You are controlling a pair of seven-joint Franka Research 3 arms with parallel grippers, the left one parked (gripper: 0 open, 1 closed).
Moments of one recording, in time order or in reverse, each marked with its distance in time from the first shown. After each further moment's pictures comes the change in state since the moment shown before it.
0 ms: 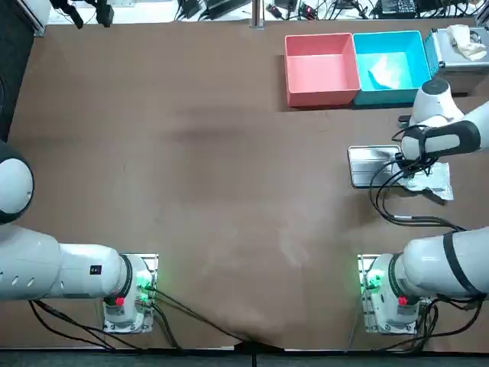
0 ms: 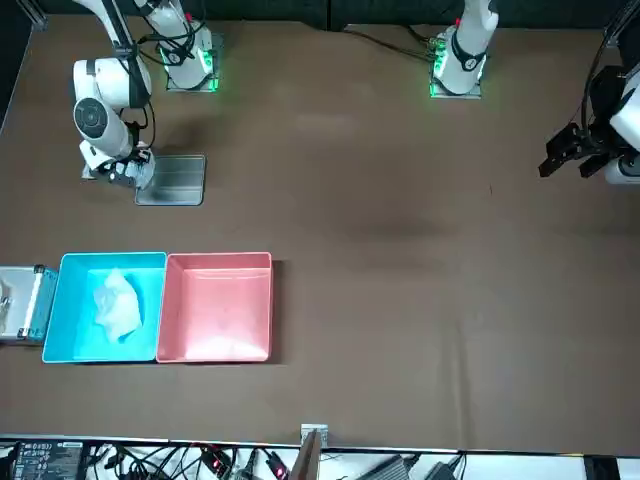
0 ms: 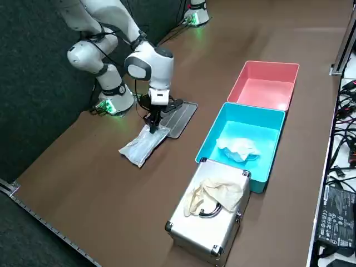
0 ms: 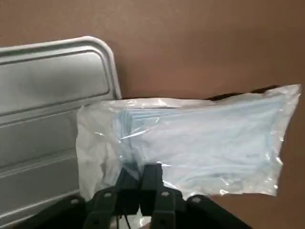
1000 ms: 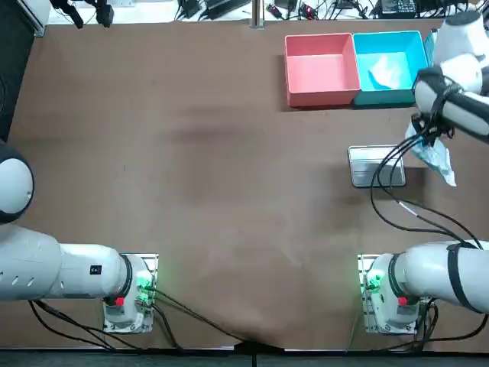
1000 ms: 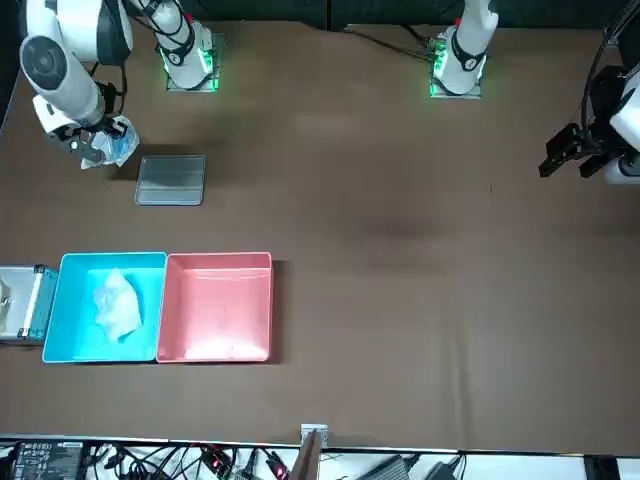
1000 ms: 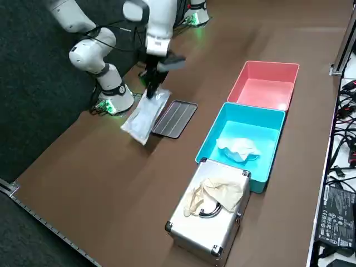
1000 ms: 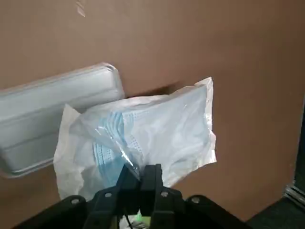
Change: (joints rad) arm 0.179 -0.345 0.013 0.226 0.177 -0.582 0.005
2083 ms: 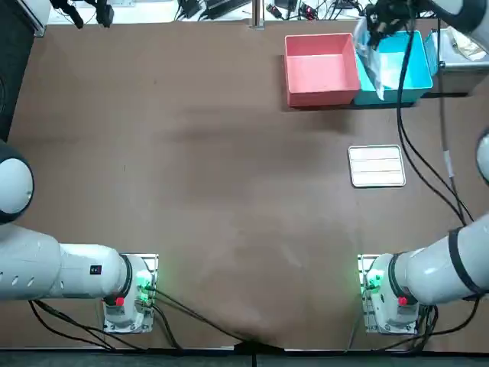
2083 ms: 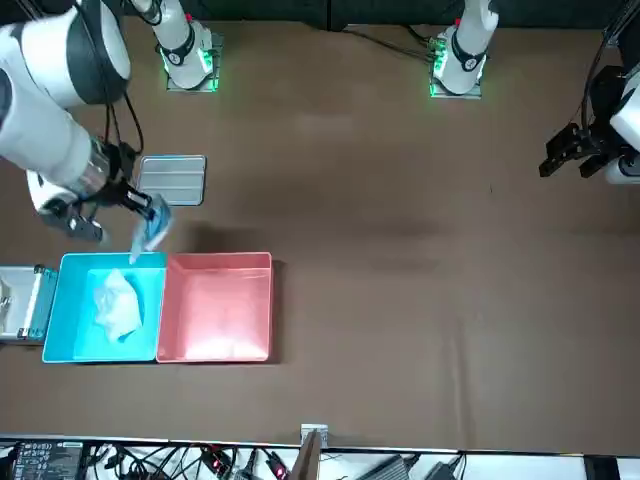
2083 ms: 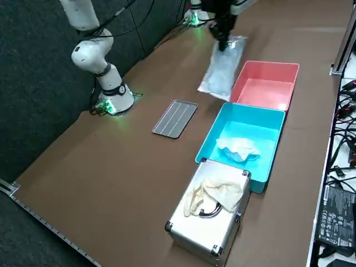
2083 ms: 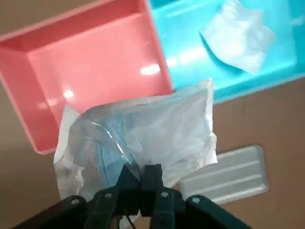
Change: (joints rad) arm 0.193 0.501 0.005 0.850 0.414 -0.112 0.044
